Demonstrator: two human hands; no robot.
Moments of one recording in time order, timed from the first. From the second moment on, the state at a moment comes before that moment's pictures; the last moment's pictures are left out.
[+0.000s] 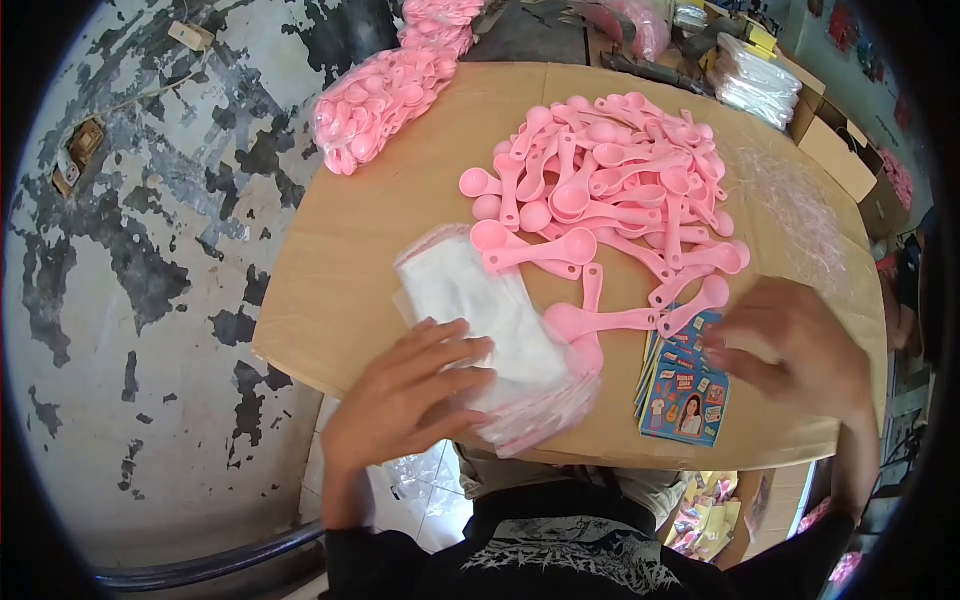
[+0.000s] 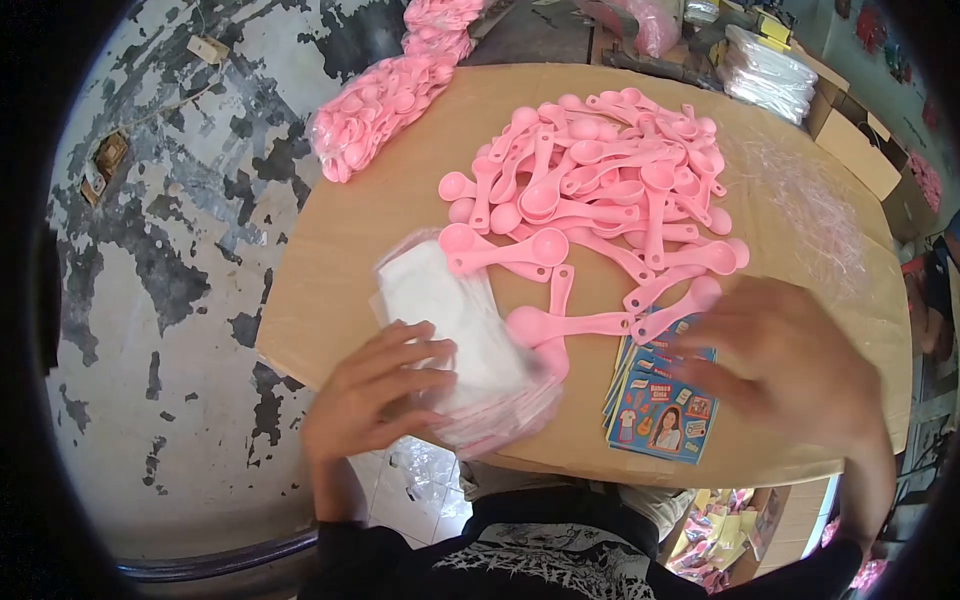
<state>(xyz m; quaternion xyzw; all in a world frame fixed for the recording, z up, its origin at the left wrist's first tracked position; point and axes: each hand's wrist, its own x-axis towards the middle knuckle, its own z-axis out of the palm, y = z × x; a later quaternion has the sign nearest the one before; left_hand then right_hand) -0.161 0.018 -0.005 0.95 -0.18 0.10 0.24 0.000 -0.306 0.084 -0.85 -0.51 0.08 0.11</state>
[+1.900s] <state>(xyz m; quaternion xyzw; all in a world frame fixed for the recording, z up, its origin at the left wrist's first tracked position) -0.167 -0.161 0.005 0.36 -0.48 0.07 0.80 0.019 -0.298 0.061 -0.76 -0.54 0.11 0.36</state>
